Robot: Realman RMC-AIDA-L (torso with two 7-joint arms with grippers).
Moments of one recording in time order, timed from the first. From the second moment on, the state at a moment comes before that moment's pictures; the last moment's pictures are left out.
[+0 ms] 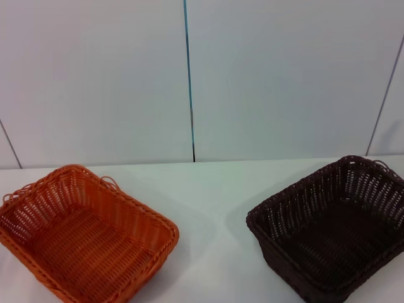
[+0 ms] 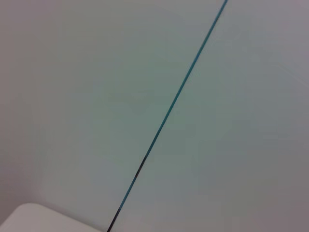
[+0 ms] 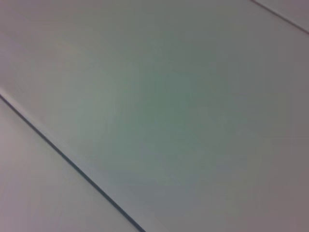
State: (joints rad) left arm -0.26 -2.16 0.44 1.02 1.76 0.98 -1.88; right arm 0.40 2.08 2.65 0.63 2.25 -1.09 -1.57
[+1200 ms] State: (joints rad) left arm -0.31 -2.16 0.60 1.21 2.25 0.98 -2.33; right arm 0.43 2.02 2.48 0.71 2.05 -1.00 -1.51
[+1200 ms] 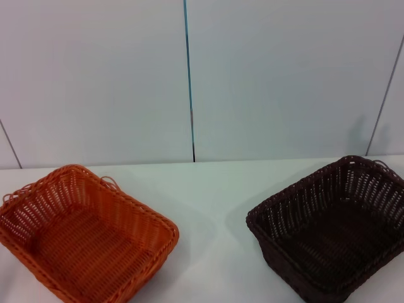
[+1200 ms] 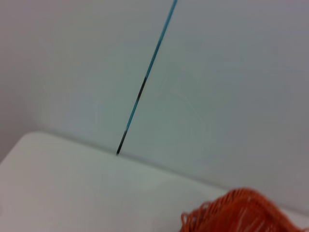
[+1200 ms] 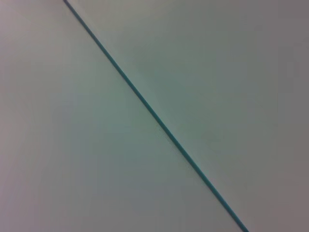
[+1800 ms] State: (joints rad) left arm -0.42 -2.16 0.80 1.25 2.73 1.01 -2.80; right arm 0.42 2.01 2.49 0.71 2.02 -0.99 -1.53
